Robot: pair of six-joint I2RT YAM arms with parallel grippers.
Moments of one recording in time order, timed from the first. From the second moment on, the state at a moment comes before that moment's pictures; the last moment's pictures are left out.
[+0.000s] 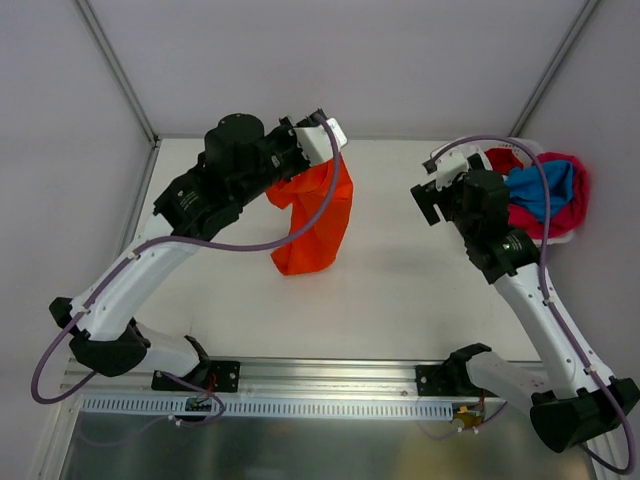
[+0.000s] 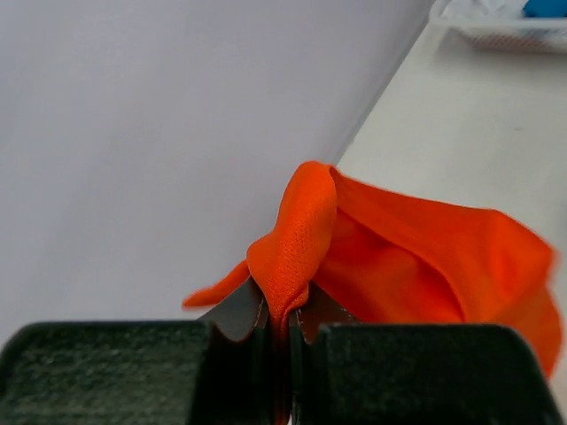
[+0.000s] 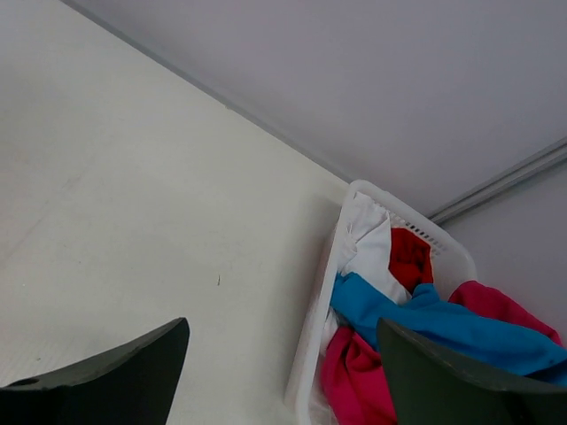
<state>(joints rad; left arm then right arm) -0.82 1.40 1.80 -0.57 -0.14 0.65 0.37 1.01 1.11 -0.44 0.22 -0.44</state>
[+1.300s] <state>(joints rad) -0.98 1.48 1.99 -0.71 -0.14 0.68 0.41 1.08 1.03 -0.46 0.29 -0.45</state>
